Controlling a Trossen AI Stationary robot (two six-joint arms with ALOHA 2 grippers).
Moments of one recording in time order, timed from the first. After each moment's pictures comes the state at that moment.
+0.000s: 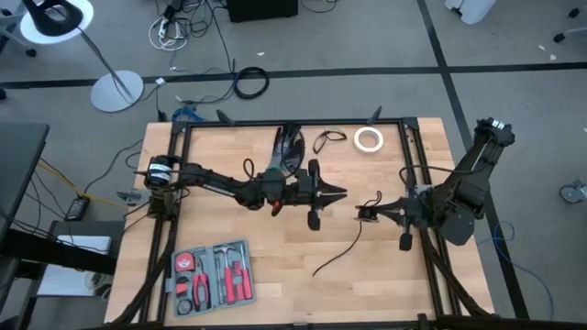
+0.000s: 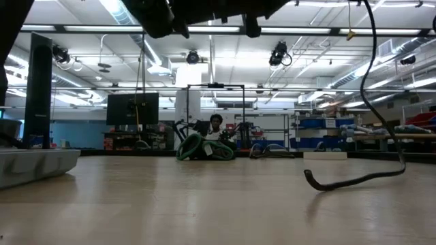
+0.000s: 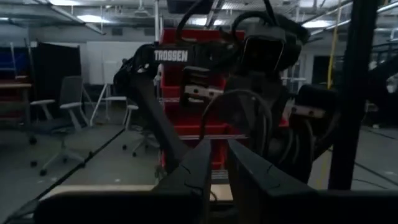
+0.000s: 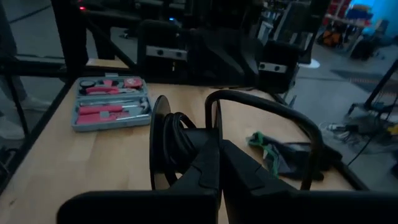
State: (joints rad) left arm -0.07 1.90 1.20 0.96 -0.03 -0.01; right arm 0.94 0.84 0.80 -0.49 1.11 0.37
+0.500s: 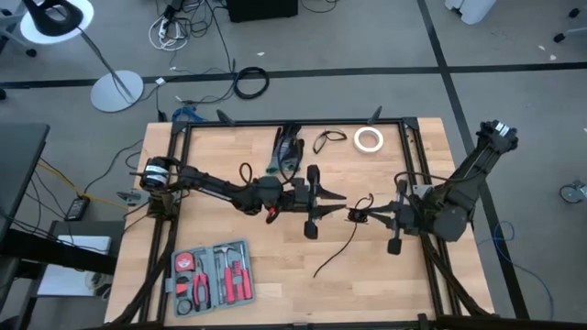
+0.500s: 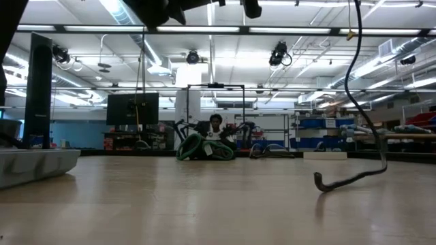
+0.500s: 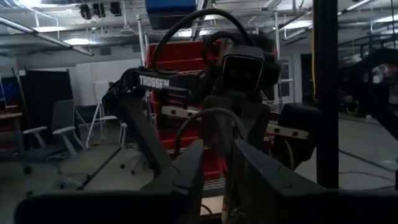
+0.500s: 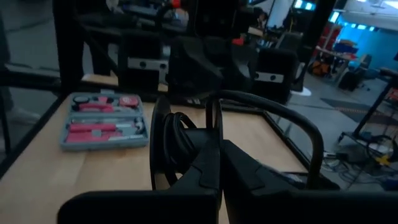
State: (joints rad) left arm -0.12 1.88 1.21 0.97 -0.03 0.10; right arm 0.86 0.90 0.72 -0.09 1.09 0.04
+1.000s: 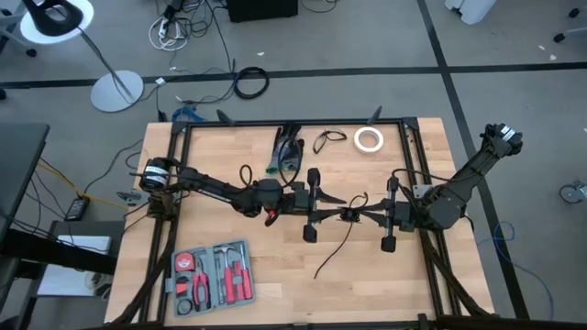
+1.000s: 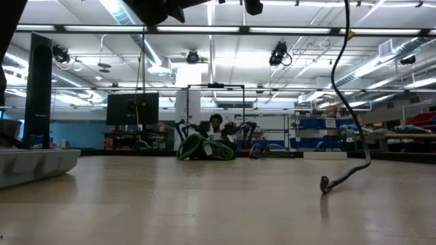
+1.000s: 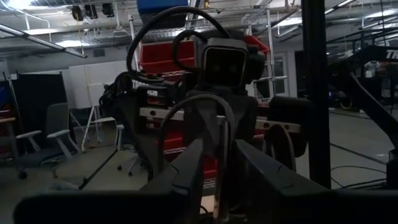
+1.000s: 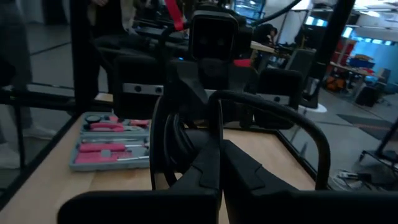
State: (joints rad) left arm -0.13 1.88 1.21 0.96 -0.02 0.13; right arm 0.75 0.90 0.65 0.17 0.92 -0.12
